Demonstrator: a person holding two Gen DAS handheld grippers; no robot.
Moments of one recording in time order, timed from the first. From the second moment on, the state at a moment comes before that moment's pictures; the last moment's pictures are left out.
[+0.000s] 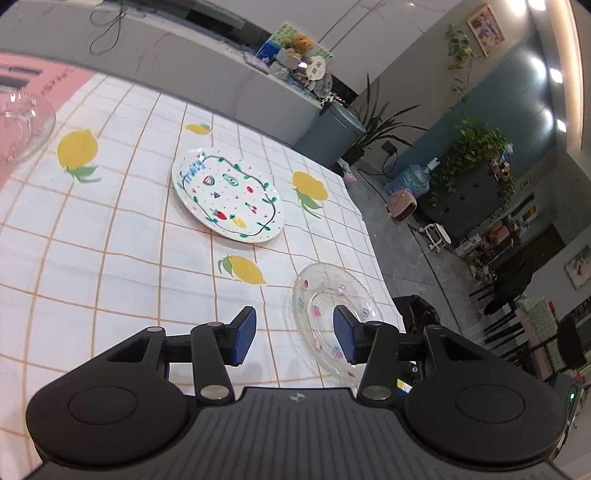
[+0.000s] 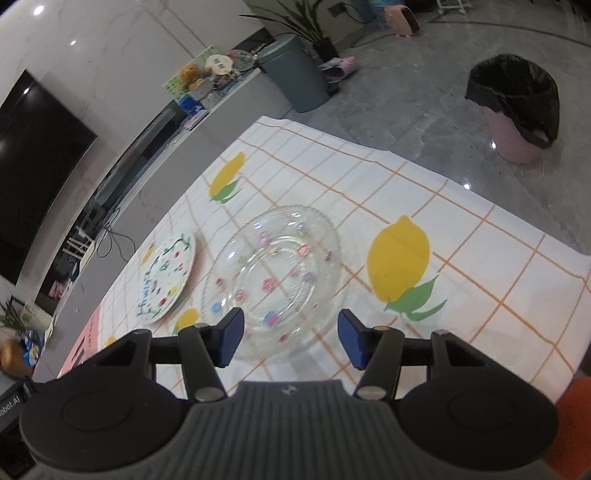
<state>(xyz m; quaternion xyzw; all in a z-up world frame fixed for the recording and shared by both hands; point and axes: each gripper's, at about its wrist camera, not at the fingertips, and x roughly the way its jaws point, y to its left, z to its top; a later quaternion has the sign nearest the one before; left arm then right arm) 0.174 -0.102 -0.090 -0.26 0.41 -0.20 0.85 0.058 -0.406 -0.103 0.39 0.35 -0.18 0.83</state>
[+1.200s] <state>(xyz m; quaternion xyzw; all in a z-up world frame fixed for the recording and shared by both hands) 0.223 -0.158 -0.131 -0.22 0.44 -0.22 0.84 0.079 -0.441 -0.125 0.40 0.35 -0.20 0.82</state>
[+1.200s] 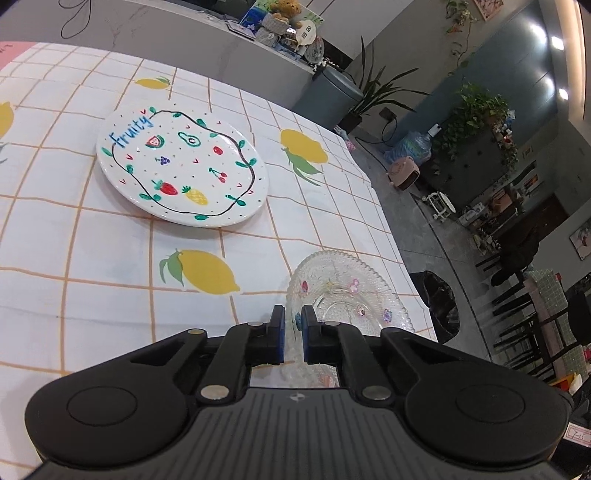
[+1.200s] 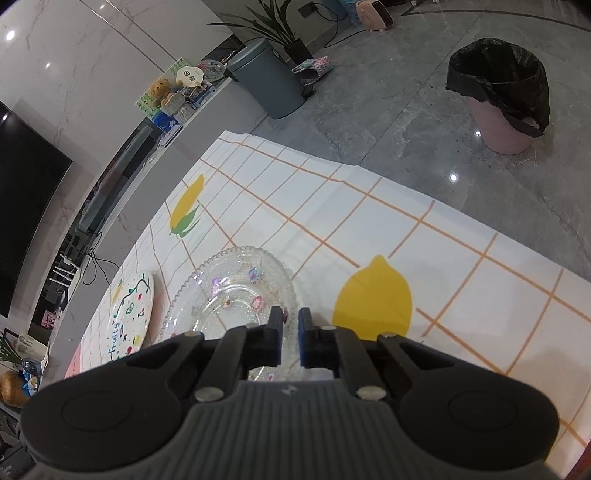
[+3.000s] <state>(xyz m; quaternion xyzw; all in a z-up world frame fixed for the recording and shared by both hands) 0.056 -0.034 -0.113 -0.25 0.45 -0.08 0.85 0.008 -0.300 -0.103 0.31 0.44 -0.05 0.84</state>
